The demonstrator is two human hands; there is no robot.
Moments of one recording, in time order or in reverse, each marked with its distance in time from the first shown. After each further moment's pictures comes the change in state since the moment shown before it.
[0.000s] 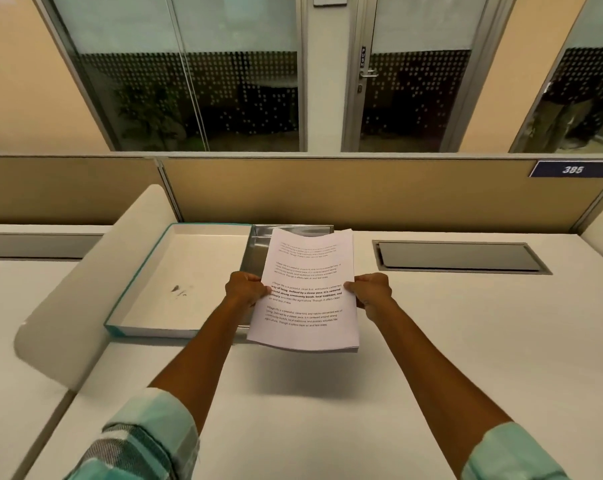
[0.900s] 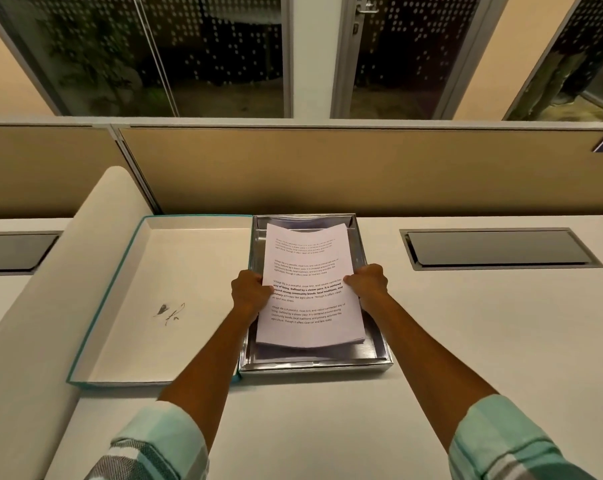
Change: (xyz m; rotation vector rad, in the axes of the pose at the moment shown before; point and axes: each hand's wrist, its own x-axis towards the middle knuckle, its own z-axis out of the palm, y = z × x) left_hand 0.162 -0.032 0.004 0.207 -0.019 0.128; right_hand 0.122 0.003 0.117 -0.332 0.141 0.106
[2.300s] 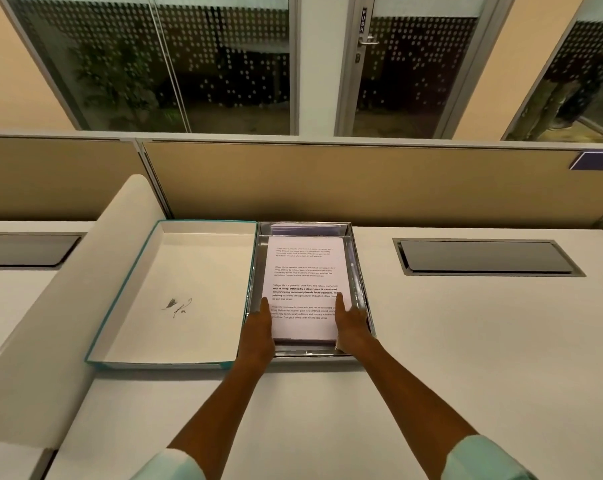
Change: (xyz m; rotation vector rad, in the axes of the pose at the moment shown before) left_hand -0.080 -0.057 0.028 0.215 -0.053 0.195; right_hand -0.055 0.062 0.015 -0.591 -0.220 -0.346
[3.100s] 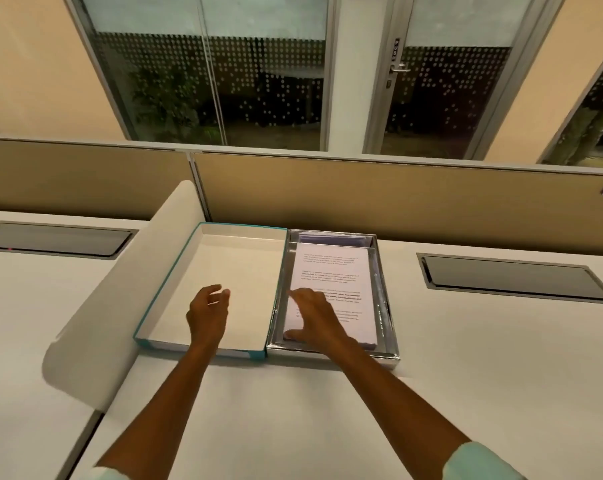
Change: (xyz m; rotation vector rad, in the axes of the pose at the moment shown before) left_hand -0.033 -0.044 -0.116 -0.629 0.539 -0.194; right_hand -0.061 -0.099 0.010 -0.113 0.059 -0.583
